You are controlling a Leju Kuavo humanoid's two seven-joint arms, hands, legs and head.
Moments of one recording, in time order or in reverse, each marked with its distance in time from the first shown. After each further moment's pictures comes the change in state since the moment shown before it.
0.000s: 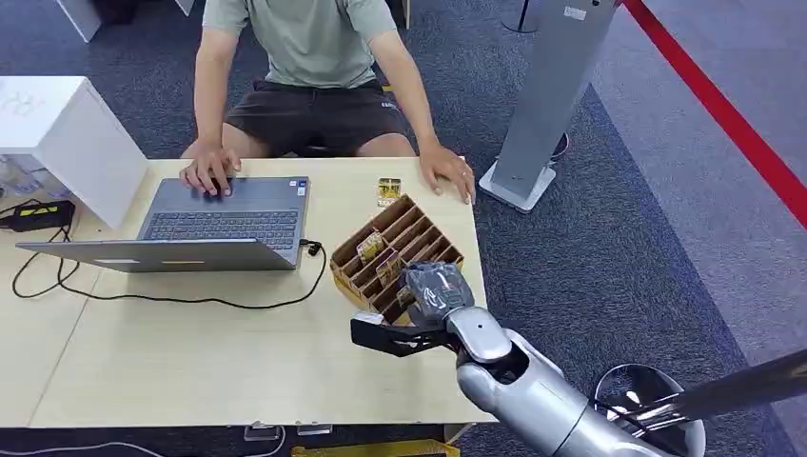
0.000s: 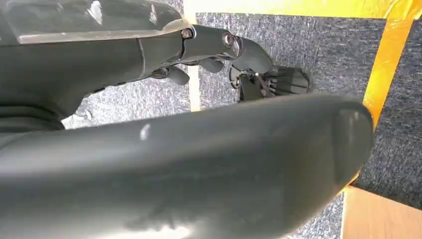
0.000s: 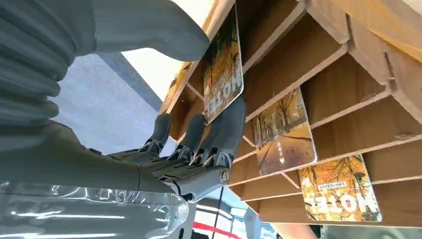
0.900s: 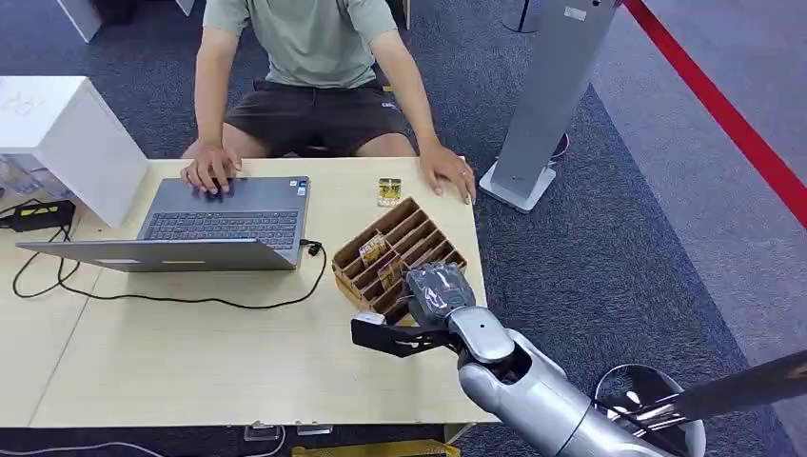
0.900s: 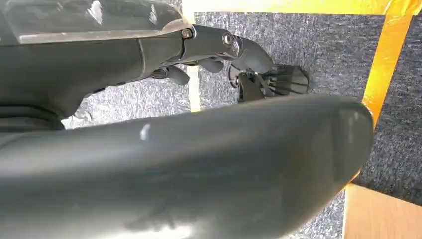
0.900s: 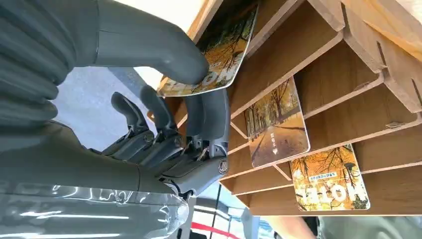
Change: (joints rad) left arm 0.000 -0.005 -0.008 0.000 -0.011 0.000 -0.007; right arm 0.001 -0.008 0.000 -0.017 -0.013 0.003 -0.005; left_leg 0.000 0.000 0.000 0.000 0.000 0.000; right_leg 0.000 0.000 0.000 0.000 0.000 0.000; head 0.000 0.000
